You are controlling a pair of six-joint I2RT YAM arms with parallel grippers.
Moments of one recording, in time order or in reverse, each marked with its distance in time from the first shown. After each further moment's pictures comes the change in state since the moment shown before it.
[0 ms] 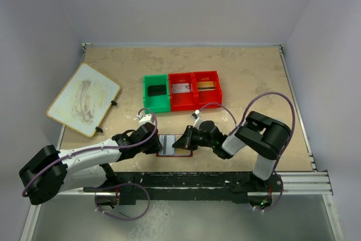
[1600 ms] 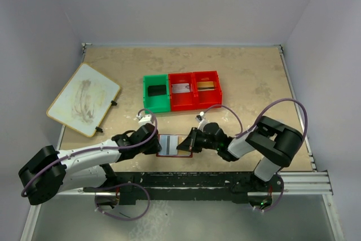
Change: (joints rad) left arm -0.011 -0.011 -0.001 -0.020 -0.030 0.000; right arm 0.003 -0.115 -0.080 -0.050 0.026 0.042
